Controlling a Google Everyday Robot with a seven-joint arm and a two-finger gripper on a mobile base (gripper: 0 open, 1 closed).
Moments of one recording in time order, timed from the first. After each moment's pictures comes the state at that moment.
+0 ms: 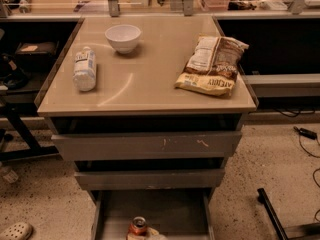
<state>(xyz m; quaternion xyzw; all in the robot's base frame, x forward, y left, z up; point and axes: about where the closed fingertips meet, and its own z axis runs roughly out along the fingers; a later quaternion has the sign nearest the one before) 0.386 0.071 0.305 -0.12 0.88 0.26 0.37</state>
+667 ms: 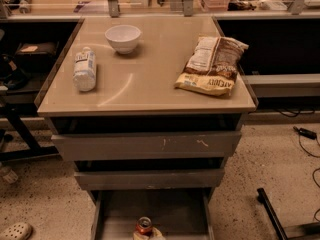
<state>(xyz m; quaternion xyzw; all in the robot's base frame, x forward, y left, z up) 0.407 0.053 0.233 -0.08 0.89 0.19 0.40</state>
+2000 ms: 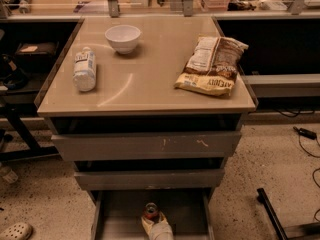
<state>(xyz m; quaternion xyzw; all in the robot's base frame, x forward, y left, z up) 0.478 0.022 0.209 -0.08 0.87 0.11 0.47</state>
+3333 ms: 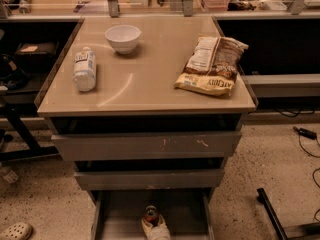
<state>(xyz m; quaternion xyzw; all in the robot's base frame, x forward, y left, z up) 0.483 0.020 0.166 -0.07 0.87 0.08 0.49</state>
